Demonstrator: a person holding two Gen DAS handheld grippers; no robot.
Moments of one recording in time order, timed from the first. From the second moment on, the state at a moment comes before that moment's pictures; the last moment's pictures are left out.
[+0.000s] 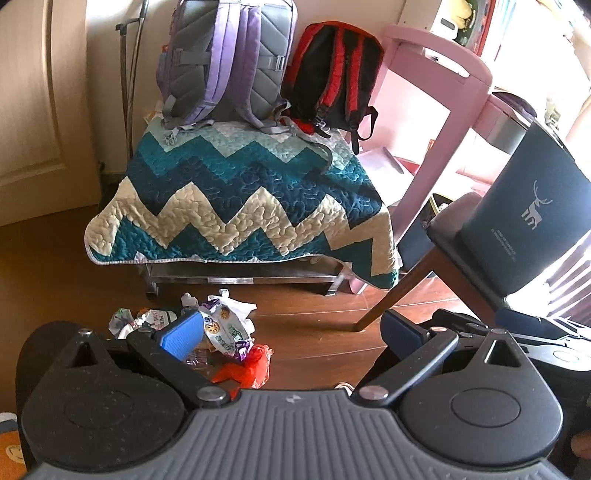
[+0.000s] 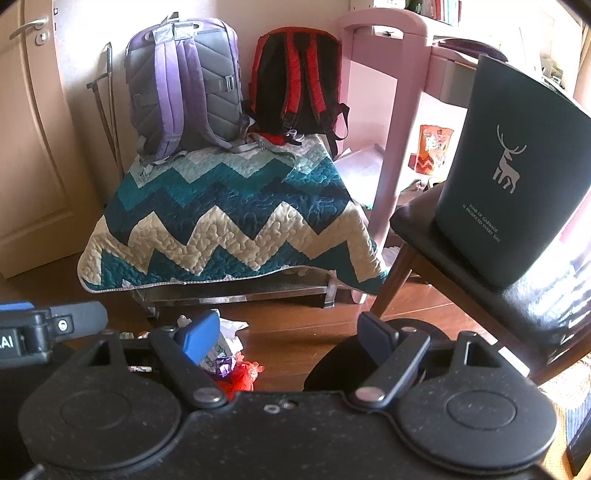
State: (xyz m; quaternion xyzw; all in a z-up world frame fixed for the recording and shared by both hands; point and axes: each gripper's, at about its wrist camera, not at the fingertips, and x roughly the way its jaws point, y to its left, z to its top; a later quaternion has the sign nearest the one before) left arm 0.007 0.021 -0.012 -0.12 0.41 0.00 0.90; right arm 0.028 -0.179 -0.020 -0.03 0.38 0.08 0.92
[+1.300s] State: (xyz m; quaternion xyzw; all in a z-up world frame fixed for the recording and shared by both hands) left arm 0.063 0.098 -0.060 -0.15 0.46 0.08 0.87; right arm 0.104 -0.146 -0.046 -0.04 0.41 0.18 0.89
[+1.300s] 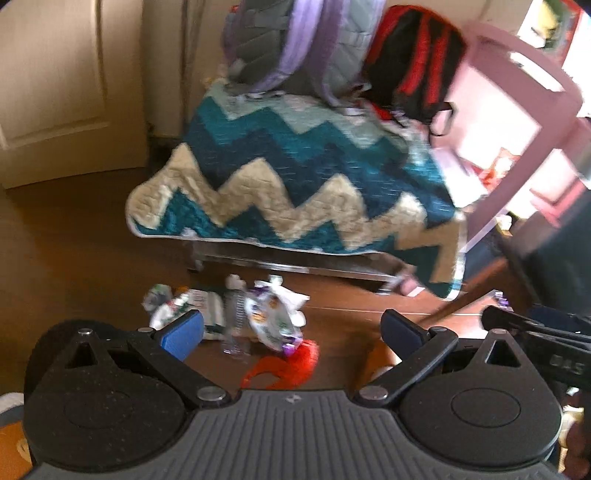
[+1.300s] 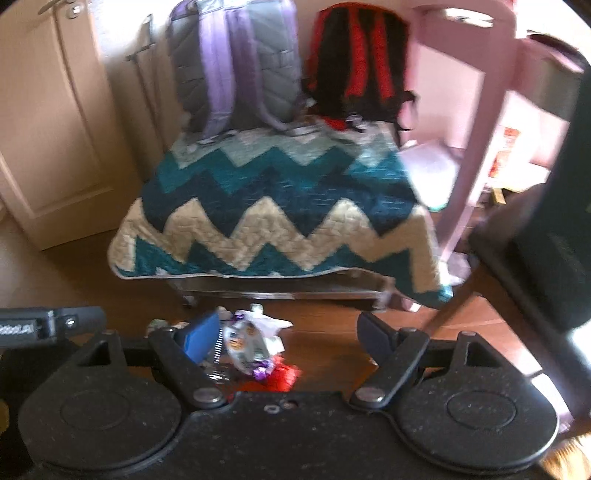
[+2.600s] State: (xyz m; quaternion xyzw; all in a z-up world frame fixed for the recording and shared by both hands) left arm 0.241 0.202 -0.267 -0.16 0.59 0.20 0.77; right arm 0.259 -0.058 -0.240 -0.12 0.50 0.31 0.80
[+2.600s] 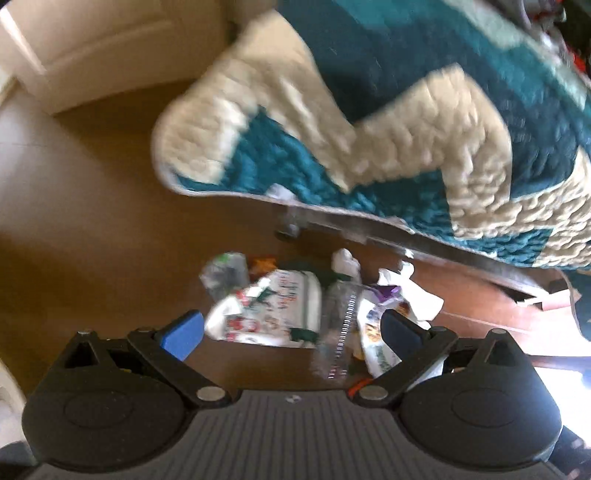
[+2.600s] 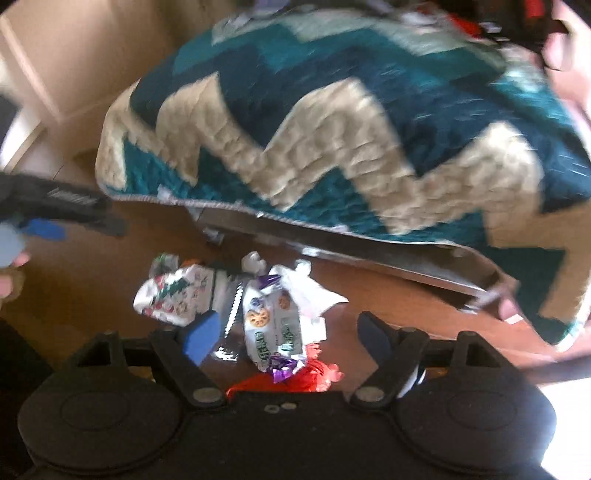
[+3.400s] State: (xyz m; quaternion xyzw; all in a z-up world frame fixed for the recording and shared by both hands) left arm 0.302 0.180 -0.540 -0.06 0.76 0.11 0.64; right arm 0.225 0.059 -0.477 -0.37 0.50 0.41 0.66
